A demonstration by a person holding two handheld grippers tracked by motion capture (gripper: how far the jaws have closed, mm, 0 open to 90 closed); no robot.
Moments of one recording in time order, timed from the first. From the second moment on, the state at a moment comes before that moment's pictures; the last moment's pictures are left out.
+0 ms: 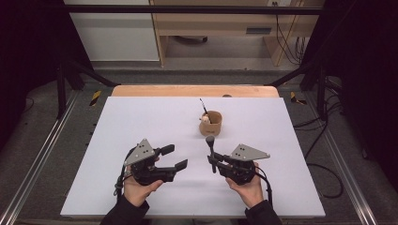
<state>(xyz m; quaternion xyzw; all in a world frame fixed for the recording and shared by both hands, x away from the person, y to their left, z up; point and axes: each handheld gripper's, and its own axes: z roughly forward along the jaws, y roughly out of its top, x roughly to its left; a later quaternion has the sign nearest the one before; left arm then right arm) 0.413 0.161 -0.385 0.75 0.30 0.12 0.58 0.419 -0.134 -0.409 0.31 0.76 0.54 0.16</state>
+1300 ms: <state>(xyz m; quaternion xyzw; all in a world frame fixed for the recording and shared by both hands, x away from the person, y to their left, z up) 0.418 0.257 -0.407 0.74 0.37 0.21 0.53 0.421 -0.176 -0.391 0.34 0.73 0.56 0.20</state>
